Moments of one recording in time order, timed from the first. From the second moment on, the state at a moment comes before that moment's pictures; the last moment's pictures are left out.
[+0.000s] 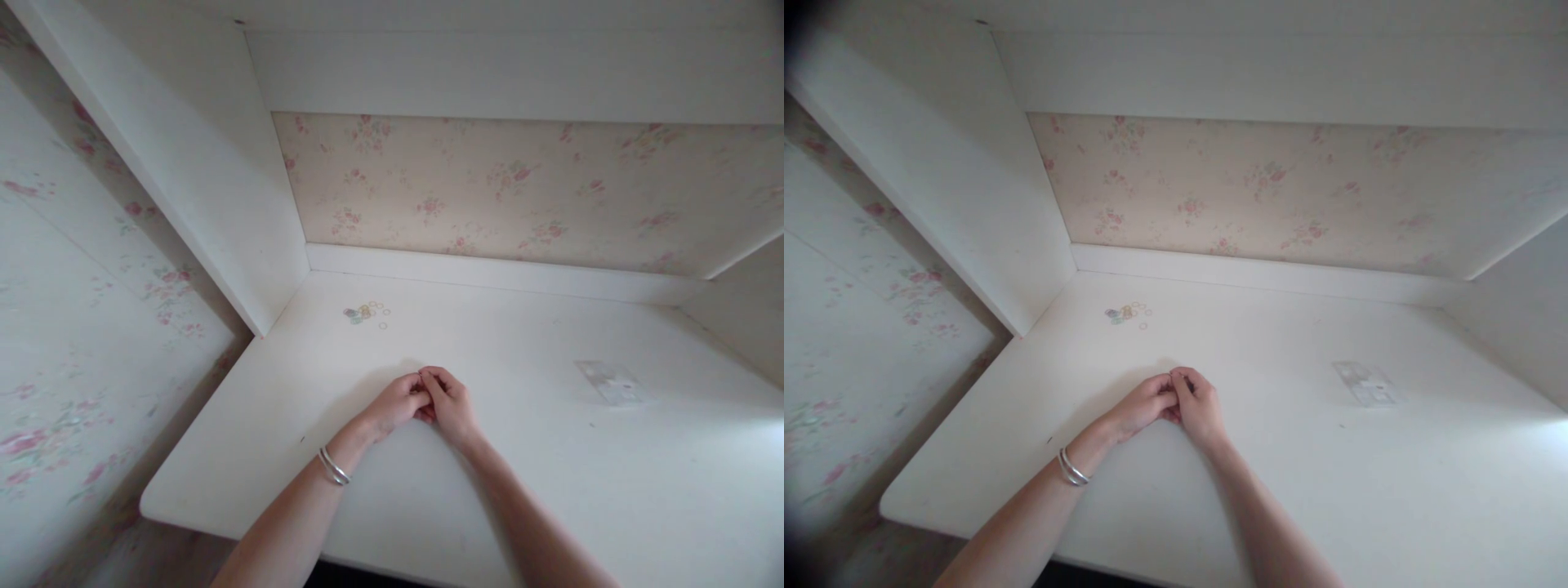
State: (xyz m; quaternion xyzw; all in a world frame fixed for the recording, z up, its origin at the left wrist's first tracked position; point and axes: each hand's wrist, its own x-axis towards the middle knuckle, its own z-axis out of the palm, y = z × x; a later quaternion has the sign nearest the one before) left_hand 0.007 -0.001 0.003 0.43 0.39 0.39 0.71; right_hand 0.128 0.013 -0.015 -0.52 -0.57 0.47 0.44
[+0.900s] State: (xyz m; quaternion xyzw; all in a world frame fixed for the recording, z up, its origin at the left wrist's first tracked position) left_hand 0.008 0.000 0.005 0.44 0.41 0.38 0.71; right_hand 0.130 0.013 -0.015 -0.51 -0.59 0.46 0.43
